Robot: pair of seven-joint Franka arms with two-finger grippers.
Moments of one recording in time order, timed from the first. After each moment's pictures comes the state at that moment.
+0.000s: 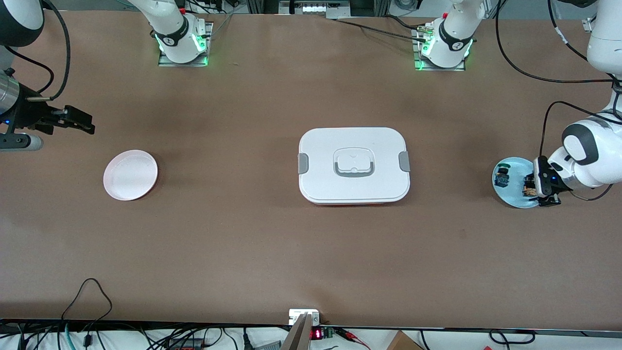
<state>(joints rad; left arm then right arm) 0.43 0.61 -0.03 -1.88 -0.02 2.41 2.01 0.04 0.09 -0.04 -1.58 -0.02 1.58 -0.03</state>
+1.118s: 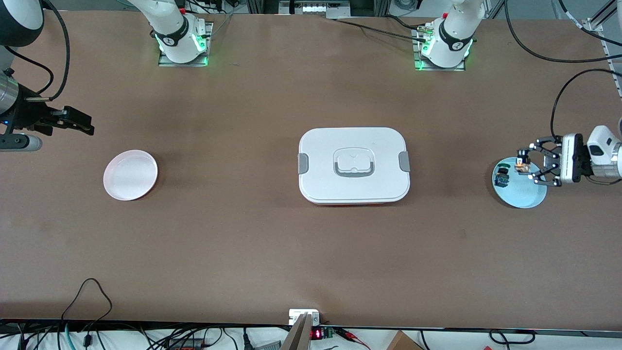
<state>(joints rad) 0.47 0.46 -0.10 -1.67 -0.44 1.50 2.05 0.04 0.09 -0.04 -1.58 -0.02 1.59 -0.03</state>
